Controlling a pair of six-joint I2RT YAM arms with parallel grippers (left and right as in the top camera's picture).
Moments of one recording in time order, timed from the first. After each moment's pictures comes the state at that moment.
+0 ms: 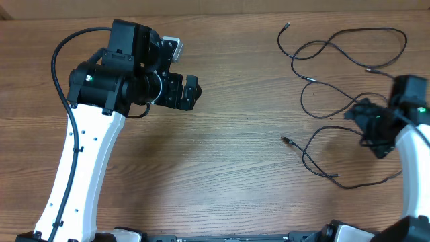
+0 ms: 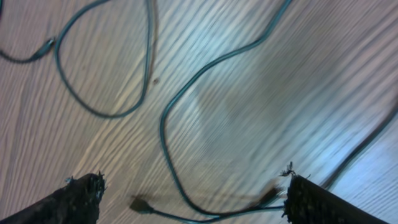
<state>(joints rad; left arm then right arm) -0.24 1.53 1.73 -1.24 0.31 -0.06 -0.36 1.42 1.15 -1.05 -0.08 0.59</state>
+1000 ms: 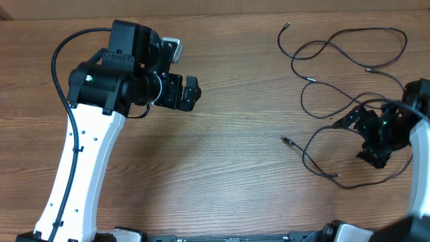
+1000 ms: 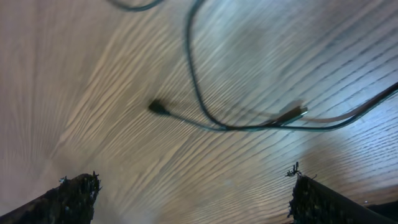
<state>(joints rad) -0.24 1.53 1.73 -1.25 0.31 -0.06 -0.40 1.41 1.22 -1.33 -0.36 0.38</state>
